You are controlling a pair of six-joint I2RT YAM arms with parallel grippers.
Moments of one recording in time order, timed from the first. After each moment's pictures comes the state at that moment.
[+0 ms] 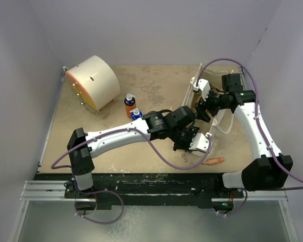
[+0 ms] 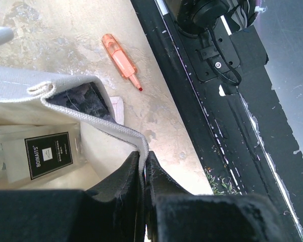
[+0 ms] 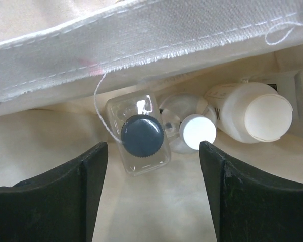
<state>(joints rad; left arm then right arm) -1.17 1.80 1.70 -0.73 0.49 0.64 0.09 1.35 1.33 -0.99 -0.53 -0.80</state>
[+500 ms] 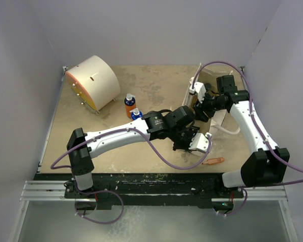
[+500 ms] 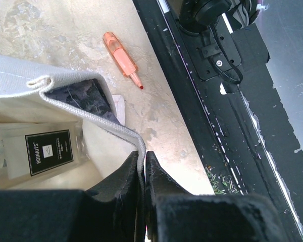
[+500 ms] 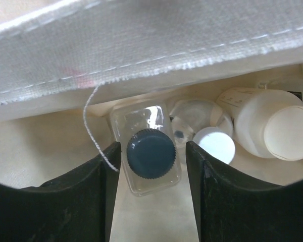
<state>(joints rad) -1.17 1.80 1.70 -0.74 0.48 0.64 0.11 1.40 1.29 -0.95 -0.53 -0.80</state>
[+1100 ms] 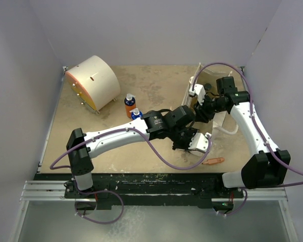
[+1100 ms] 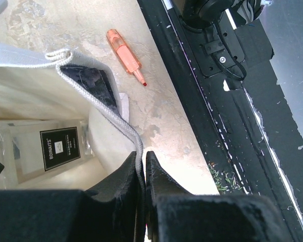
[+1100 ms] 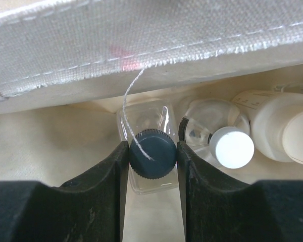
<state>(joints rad) -1.17 1.79 1.71 -0.75 0.46 0.66 0.12 1.39 1.28 -1.00 -0.57 -0.82</state>
